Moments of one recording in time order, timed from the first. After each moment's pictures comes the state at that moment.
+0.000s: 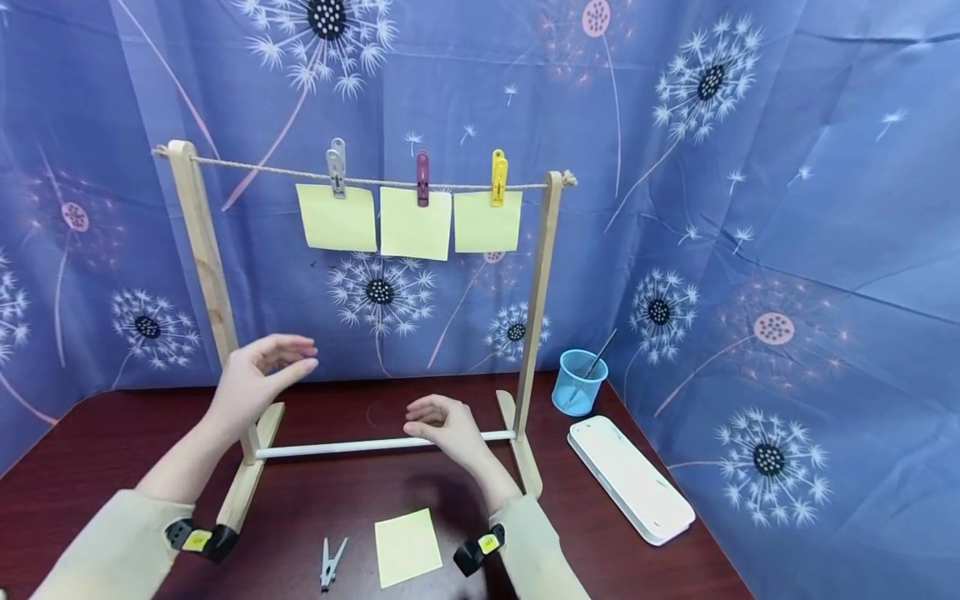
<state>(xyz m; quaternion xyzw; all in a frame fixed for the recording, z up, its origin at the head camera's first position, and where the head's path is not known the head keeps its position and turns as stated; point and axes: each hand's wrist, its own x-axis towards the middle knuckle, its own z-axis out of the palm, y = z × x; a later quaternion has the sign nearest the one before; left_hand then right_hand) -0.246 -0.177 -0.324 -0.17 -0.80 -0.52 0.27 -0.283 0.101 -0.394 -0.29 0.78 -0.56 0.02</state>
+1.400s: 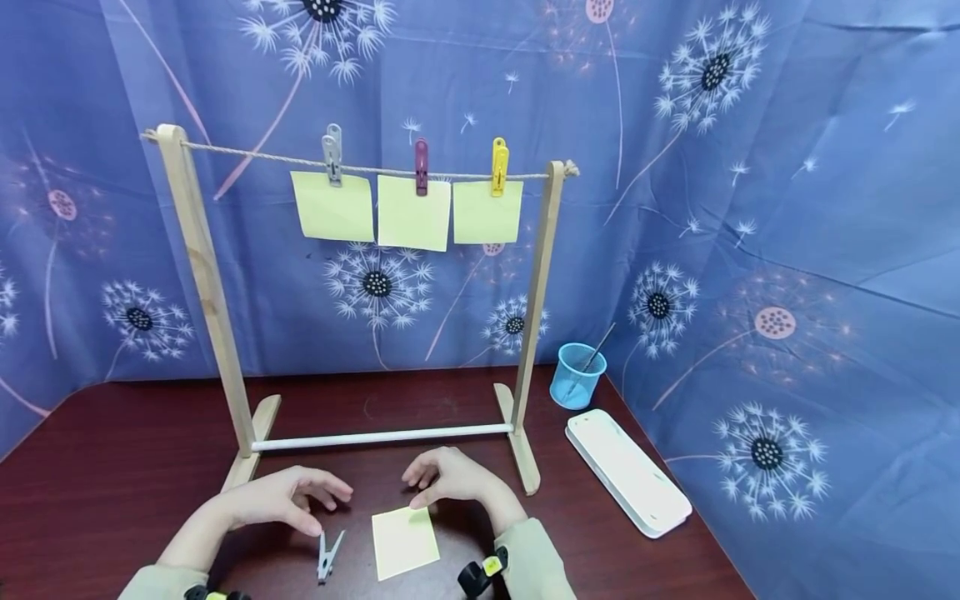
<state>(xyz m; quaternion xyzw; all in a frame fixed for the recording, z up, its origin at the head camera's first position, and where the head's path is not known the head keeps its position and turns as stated) -0.232 -0.193 -0.457 -0.33 -0.76 -0.51 -0.24 -0.283 0.122 -0.454 -0.37 0.81 -0.41 0.20</state>
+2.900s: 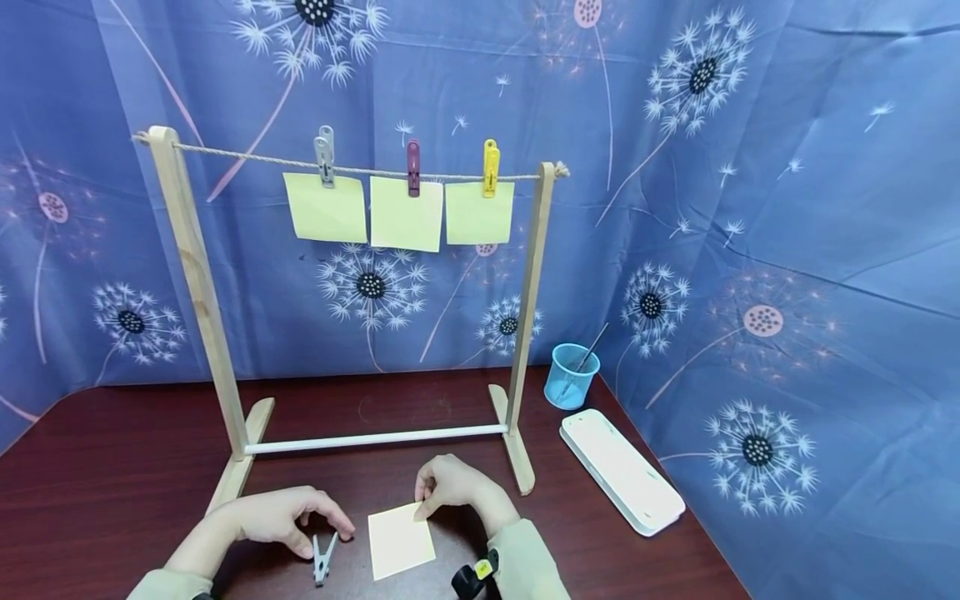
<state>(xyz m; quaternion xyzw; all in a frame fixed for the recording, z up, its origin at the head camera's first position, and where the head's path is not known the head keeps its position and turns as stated) -0.236 -0.180 -0.471 -0.47 -0.75 -0.41 -0.23 -0.280 0.123 -0.462 -0.35 0.87 -0.31 0.17</state>
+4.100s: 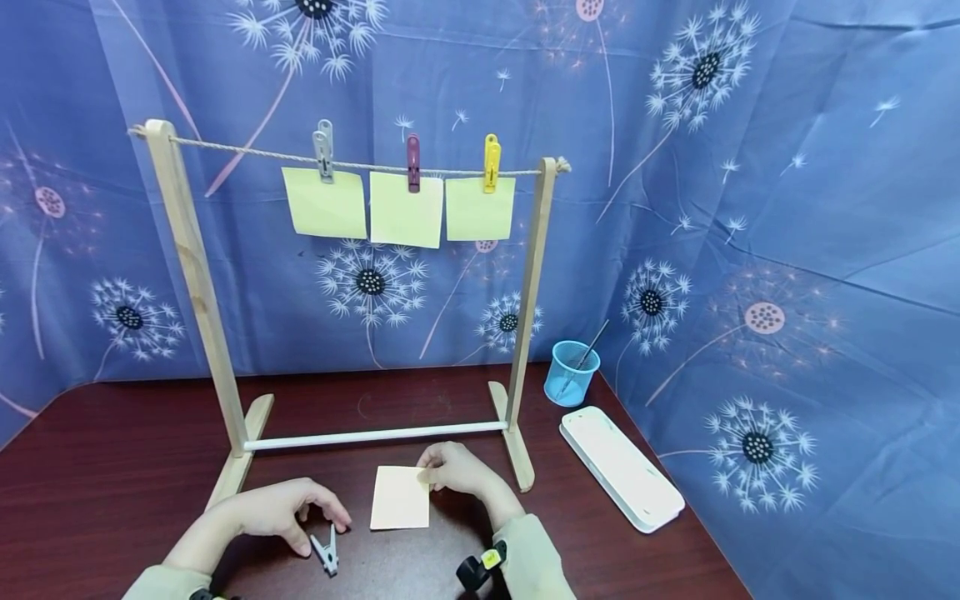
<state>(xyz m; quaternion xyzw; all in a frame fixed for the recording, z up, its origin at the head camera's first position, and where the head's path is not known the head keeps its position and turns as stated) -0.235 -0.183 -0.473 -0.41 -0.78 -0.42 -0.22 -0.282 0.129 -0.461 -0.27 0.83 -0.45 0.18</state>
